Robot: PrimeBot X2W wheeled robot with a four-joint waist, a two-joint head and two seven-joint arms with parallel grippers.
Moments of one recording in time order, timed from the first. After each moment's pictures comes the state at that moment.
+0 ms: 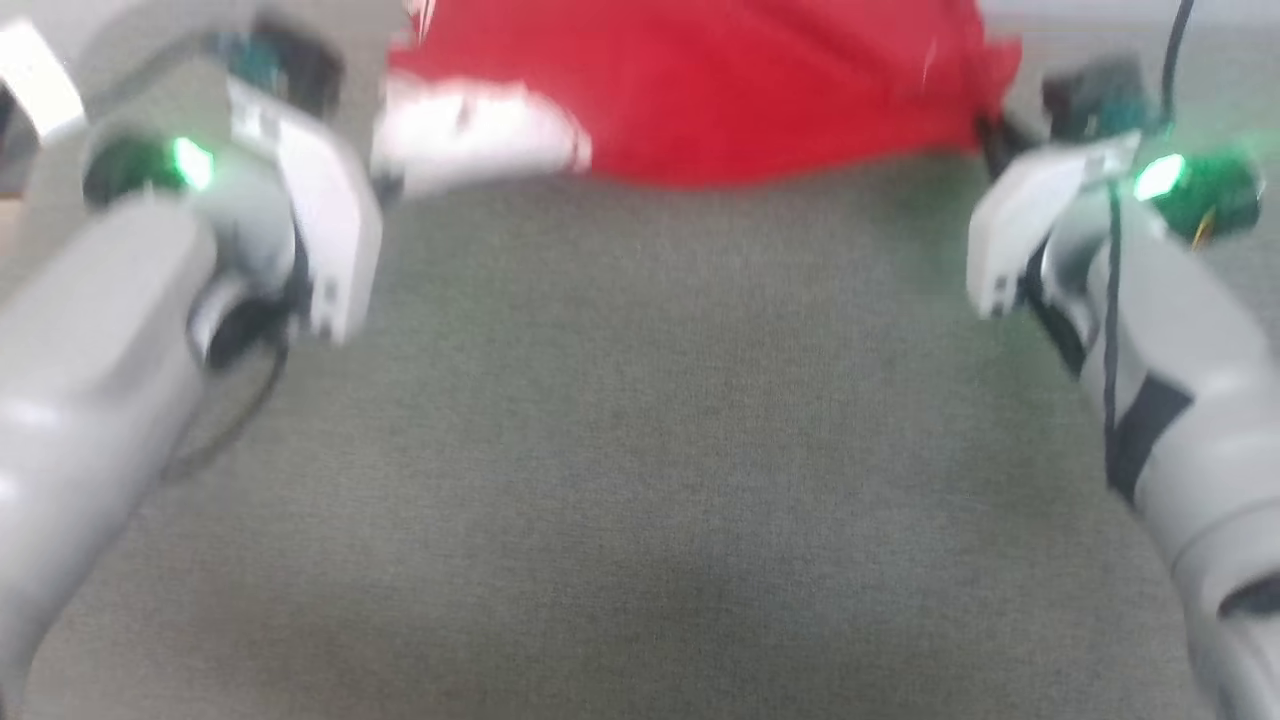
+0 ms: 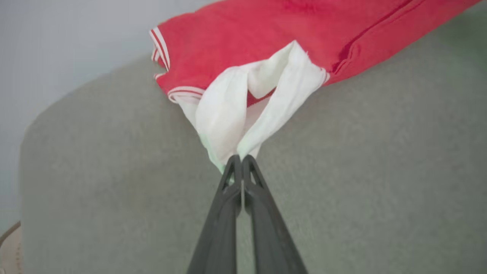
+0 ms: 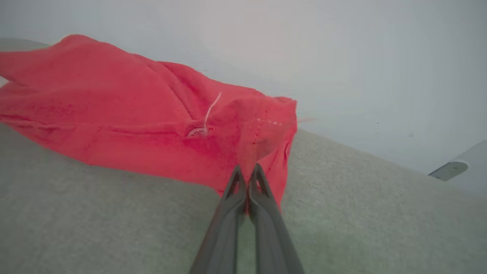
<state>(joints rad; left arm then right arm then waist) -1.17 0.56 -1.01 0.67 -0.99 -0.12 0.33 -1.12 -0.16 0.26 1.26 0.15 0.13 -0.19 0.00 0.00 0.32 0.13</state>
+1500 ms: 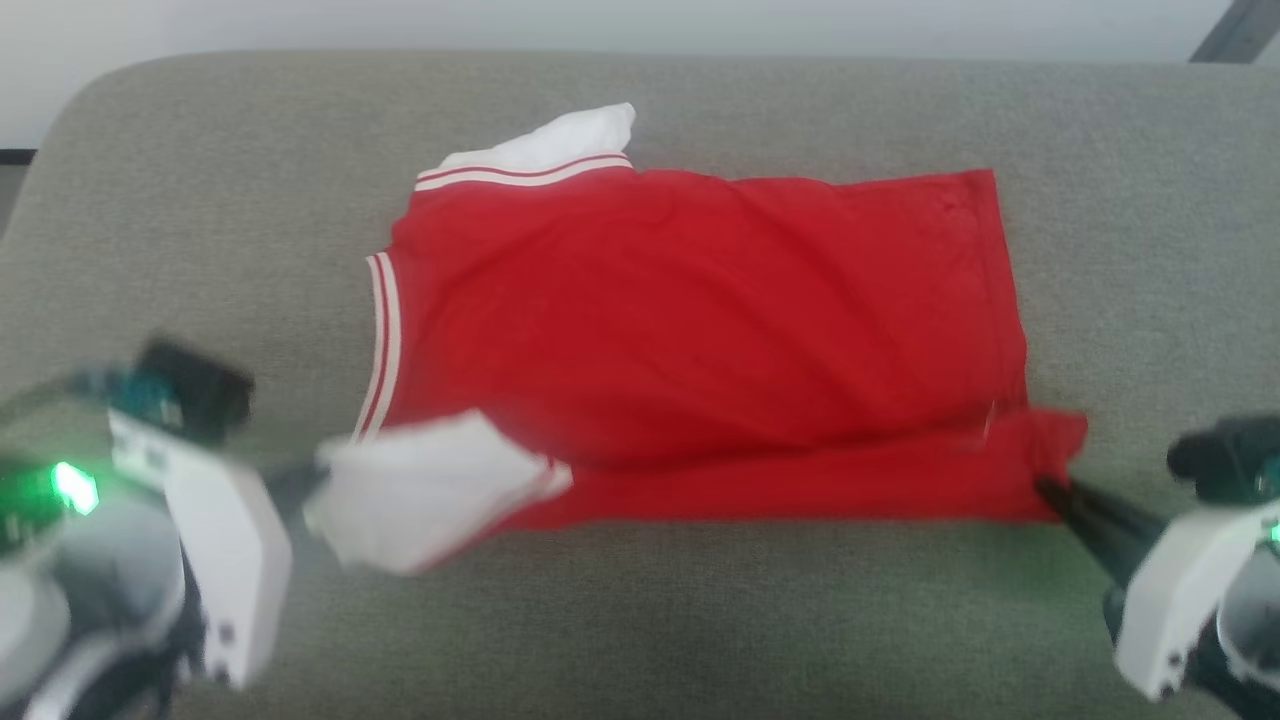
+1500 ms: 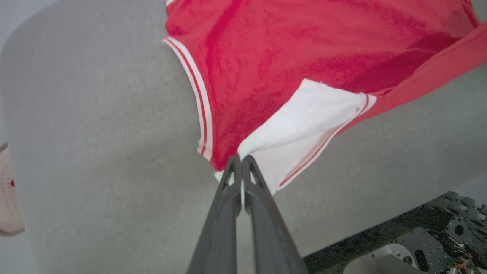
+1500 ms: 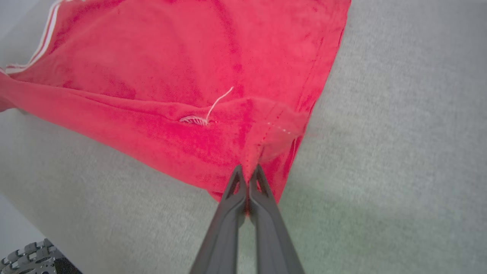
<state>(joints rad) -0.62 1.21 -0.91 -0.50 -1.16 0.44 0.48 -0.01 -0.54 0.13 -0.21 0.65 0.13 0.51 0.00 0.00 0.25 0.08</state>
